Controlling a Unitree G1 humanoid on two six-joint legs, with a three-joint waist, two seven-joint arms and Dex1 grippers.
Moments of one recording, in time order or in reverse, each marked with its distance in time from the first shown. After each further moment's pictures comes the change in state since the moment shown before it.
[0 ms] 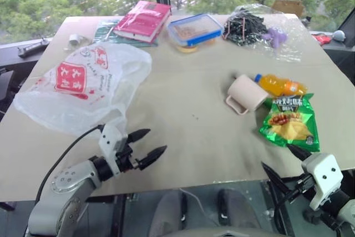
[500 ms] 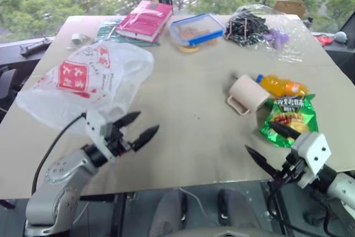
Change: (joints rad) left arm -0.155 -0.061 0.093 0.037 -0.098 0.004 0.105; right arm -0.345 -0.099 0.080 -0.020 0.105 0.079 0.019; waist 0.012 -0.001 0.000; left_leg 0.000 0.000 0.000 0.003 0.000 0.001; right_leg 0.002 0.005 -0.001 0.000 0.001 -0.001
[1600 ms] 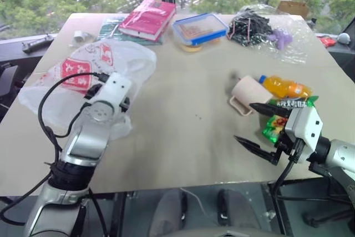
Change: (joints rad) left arm -0.547 0.139 -0.428 0.282 0.792 0.532 0.532; right arm -0.284 -0.162 0.024 0.077 0.158 0.067 0.133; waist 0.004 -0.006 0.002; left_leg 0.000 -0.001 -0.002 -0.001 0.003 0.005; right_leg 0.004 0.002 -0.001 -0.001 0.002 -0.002
